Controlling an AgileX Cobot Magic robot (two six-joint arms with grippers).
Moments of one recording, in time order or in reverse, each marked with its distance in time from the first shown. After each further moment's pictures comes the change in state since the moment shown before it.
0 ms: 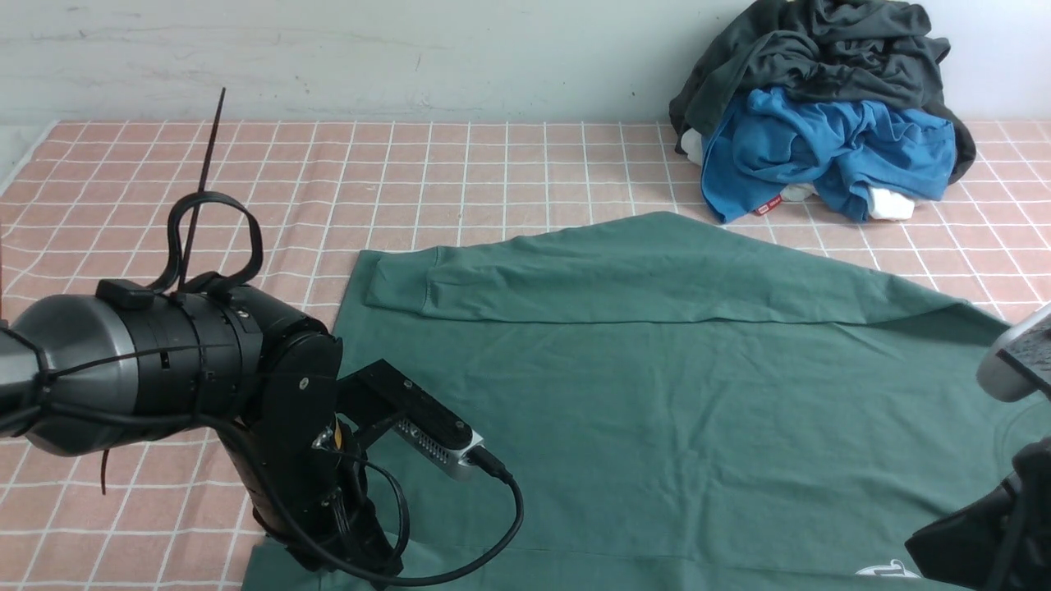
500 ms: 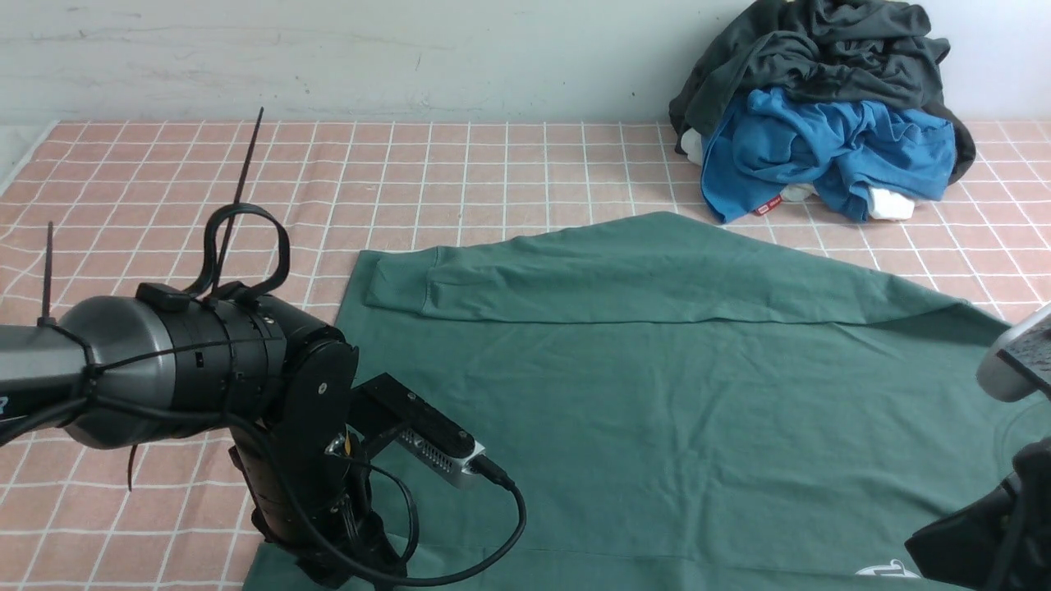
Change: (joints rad) right arm 0.000 0.000 0.000 0.000 0.000 0.000; left arm 0.000 0.052 -0.019 -0.001 0.027 -0.025
